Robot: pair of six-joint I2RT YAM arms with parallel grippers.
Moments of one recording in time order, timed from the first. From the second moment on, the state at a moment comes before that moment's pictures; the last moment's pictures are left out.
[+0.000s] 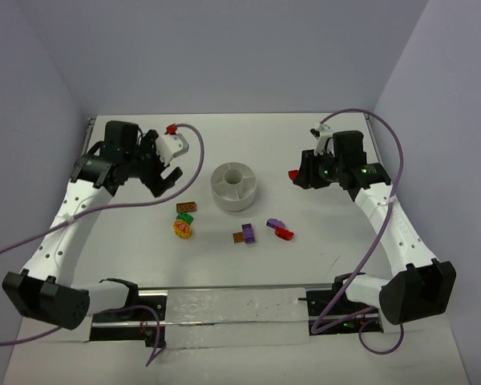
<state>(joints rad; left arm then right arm) -0.29 1.24 1.34 -0.89 0.33 0.70 0.16 1.20 1.12 -0.69 -0.36 0.07</state>
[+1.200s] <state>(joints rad) -0.18 1.65 1.04 -0.86 0.56 1.69 0.16 1.27 1.12 -0.69 -0.34 0.06</state>
